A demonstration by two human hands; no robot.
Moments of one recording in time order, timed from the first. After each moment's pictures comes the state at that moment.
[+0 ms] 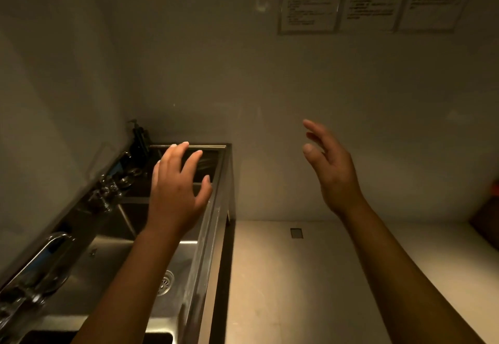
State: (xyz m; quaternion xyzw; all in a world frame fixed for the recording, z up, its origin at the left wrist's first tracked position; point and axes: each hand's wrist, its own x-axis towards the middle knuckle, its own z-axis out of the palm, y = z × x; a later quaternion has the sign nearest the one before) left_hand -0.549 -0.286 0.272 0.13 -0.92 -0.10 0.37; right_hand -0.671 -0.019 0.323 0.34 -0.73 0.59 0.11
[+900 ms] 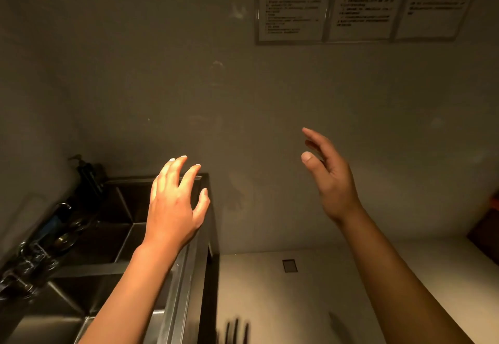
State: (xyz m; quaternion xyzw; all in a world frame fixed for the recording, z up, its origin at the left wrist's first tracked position) left_hand -0.811 -0.355 0.255 0.10 -0.93 -0.10 0.34; right_hand -0.921 -0.078 0.309 0.31 -0.71 0.62 0.15
